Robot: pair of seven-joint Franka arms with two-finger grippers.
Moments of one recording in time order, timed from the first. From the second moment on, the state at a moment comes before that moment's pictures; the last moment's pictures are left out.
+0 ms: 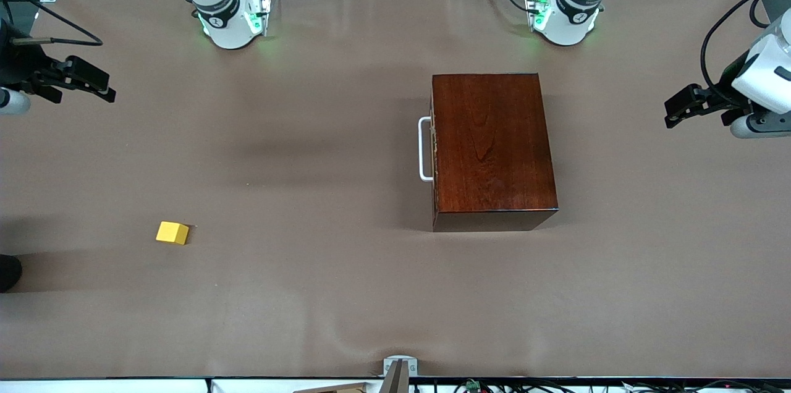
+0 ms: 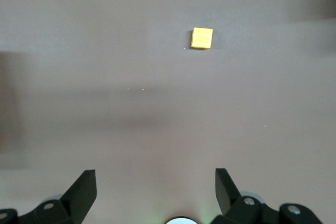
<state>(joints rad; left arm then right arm) -0.07 -0.01 0.01 -1.64 0.04 1.64 -0.08 0.00 -0.03 0.01 -1.54 0.04 1.44 0.03</state>
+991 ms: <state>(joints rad) -0.09 -0.01 0.00 -1.63 0.04 1.64 -0.10 -0.05 -0.04 -0.04 -1.54 0.04 1.47 0.02</state>
